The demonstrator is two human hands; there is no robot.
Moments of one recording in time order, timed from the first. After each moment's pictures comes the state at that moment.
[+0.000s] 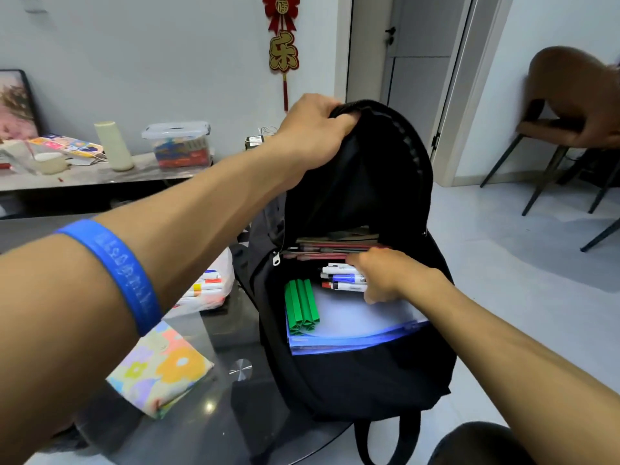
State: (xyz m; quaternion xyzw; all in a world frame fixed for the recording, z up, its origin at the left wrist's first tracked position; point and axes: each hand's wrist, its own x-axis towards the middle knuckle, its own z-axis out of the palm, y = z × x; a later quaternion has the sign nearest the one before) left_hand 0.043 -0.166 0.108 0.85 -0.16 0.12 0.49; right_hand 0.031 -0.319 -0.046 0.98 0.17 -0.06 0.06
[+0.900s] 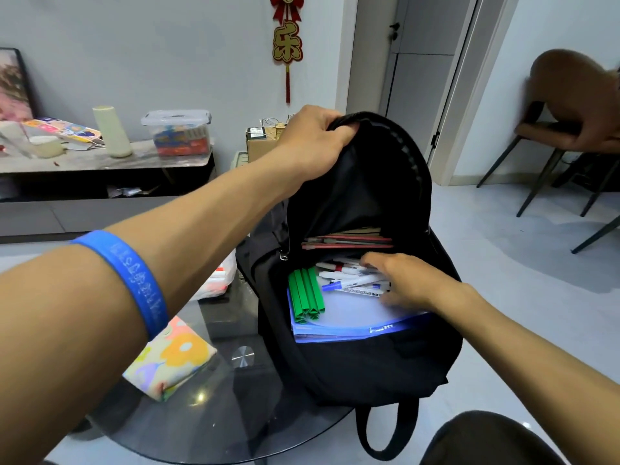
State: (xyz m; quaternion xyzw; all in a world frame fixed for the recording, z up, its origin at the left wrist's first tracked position) left_hand 0.038 -0.151 0.088 0.84 -0.17 0.12 0.50; right_hand 0.009 -0.345 -0.063 0.99 0.15 -0.04 -0.04
